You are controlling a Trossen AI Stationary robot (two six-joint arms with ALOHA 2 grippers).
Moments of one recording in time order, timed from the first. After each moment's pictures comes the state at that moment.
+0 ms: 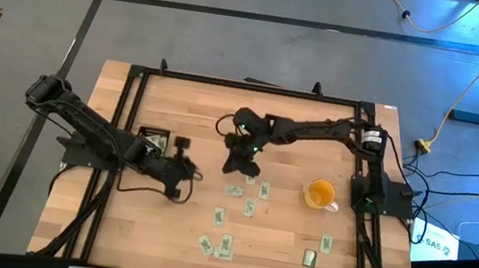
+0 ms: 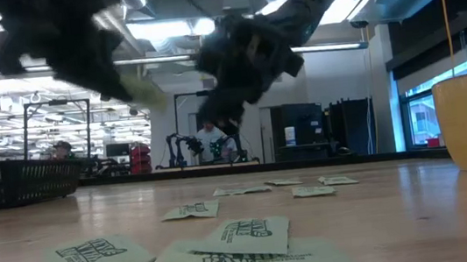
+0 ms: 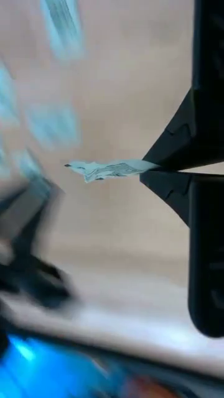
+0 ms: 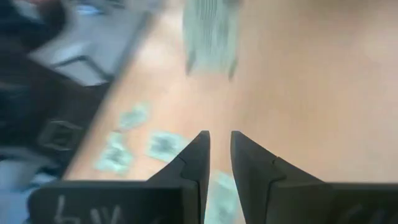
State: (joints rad) left arm -0.35 1.26 0.74 -0.43 -0.54 -0.06; right arm -0.21 2.05 1.35 -0.14 -0.81 -0.06
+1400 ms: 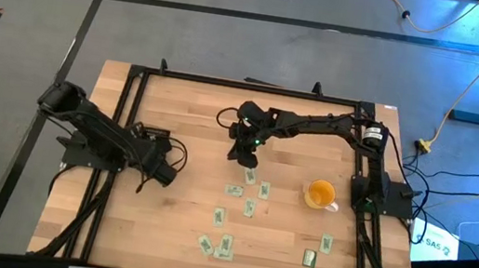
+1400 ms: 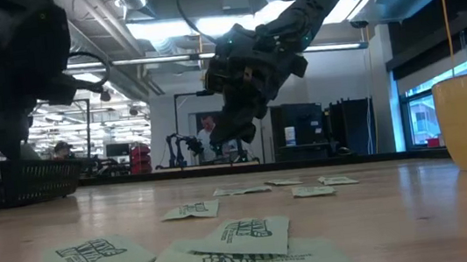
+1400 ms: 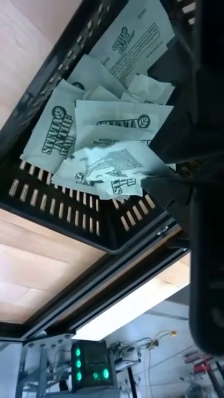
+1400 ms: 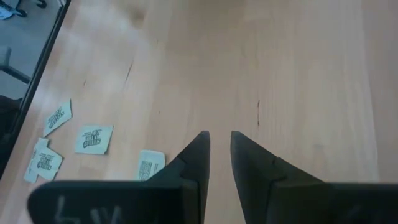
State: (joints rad) left arm -0.30 1.44 0.75 -1.32 -0.45 -1.01; right arm -0.28 2.05 1.35 -0.22 -0.61 -0.05
